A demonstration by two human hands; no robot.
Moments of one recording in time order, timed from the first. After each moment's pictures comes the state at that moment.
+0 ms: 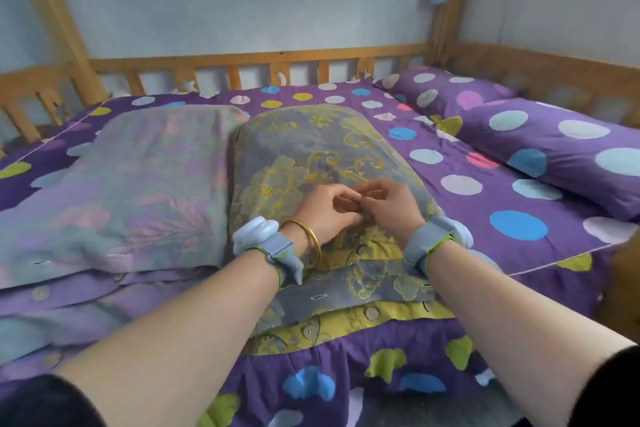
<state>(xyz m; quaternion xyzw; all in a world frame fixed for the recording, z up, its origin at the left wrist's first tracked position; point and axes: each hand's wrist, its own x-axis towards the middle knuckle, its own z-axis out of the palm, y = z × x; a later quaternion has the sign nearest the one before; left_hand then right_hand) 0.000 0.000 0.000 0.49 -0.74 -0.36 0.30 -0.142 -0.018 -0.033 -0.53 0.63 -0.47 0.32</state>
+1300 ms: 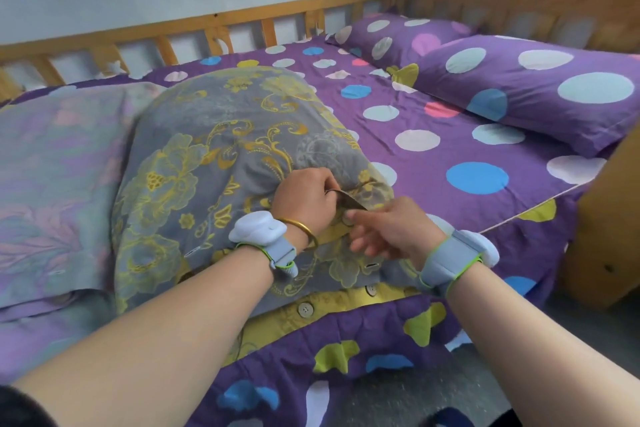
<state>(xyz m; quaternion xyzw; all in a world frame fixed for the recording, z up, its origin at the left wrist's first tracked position) -0.119 -0.037 -0.064 0.53 -0.81 -0.07 0.25 -0.255 0.029 -0.079 -0.42 0.67 -0.39 0.48</state>
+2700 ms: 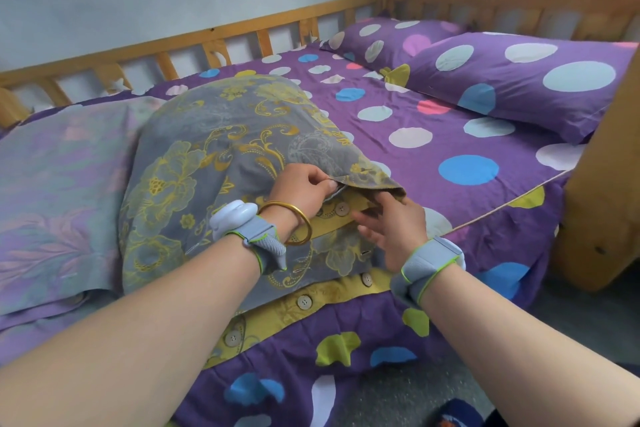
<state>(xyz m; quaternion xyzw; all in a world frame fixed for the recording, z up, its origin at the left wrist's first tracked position) -0.122 -0.025 -0.047 0.55 -0.75 -0.23 0.28 -0.245 0.034 -0.097 -0.12 0.52 -0.66 0.52</state>
